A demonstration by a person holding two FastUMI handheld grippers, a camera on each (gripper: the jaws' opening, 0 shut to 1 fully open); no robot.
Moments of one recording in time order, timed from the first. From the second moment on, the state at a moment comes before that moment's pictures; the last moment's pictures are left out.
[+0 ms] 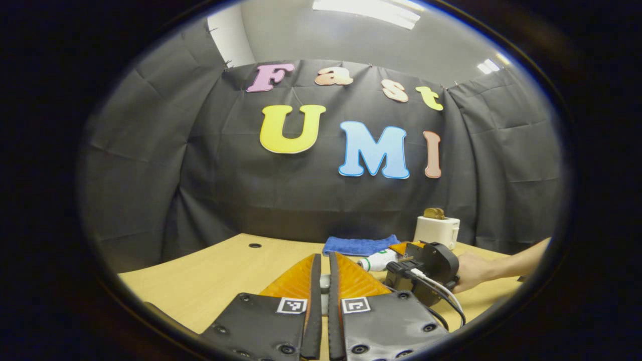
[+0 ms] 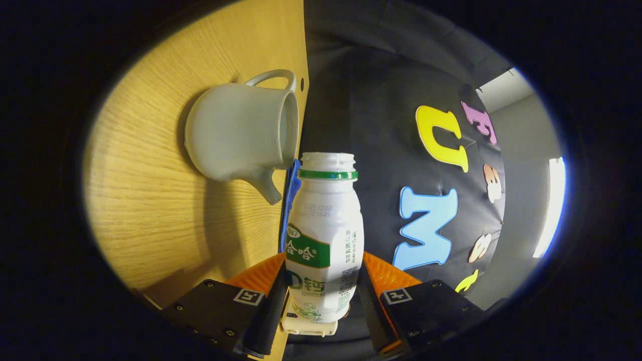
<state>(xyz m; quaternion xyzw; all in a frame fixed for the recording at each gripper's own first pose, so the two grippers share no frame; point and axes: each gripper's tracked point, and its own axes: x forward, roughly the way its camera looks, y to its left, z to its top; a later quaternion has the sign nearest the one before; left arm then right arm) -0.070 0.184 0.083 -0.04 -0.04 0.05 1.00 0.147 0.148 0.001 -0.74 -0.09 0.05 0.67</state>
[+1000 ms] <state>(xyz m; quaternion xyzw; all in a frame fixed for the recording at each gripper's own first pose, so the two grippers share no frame) -0.066 0.178 0.077 -0.04 -0.02 0.04 1.00 0.147 0.157 0.032 -0.79 -0.13 0.03 0.60</state>
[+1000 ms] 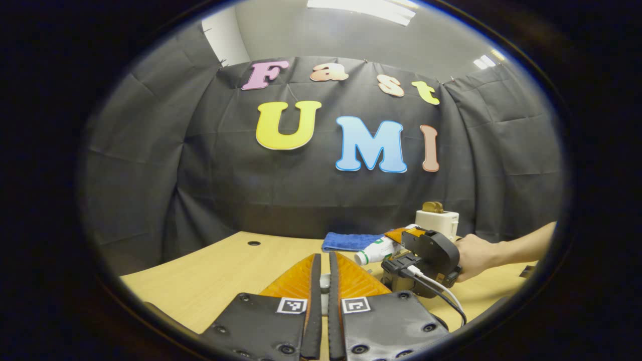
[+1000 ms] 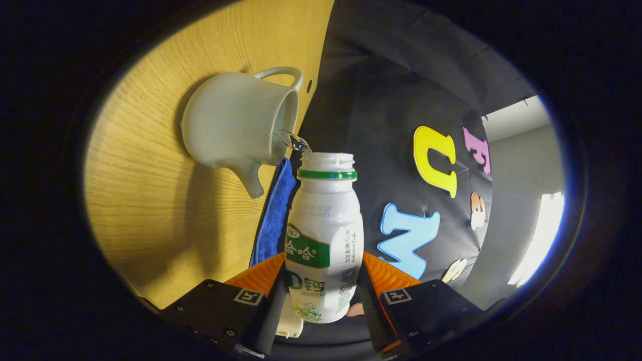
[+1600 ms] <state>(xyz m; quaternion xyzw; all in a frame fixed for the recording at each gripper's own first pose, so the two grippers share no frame) -0.068 0.186 0.076 -0.04 -0.02 0.04 1.00 0.148 0.157 0.039 -0.80 -0.15 0.03 0.58</state>
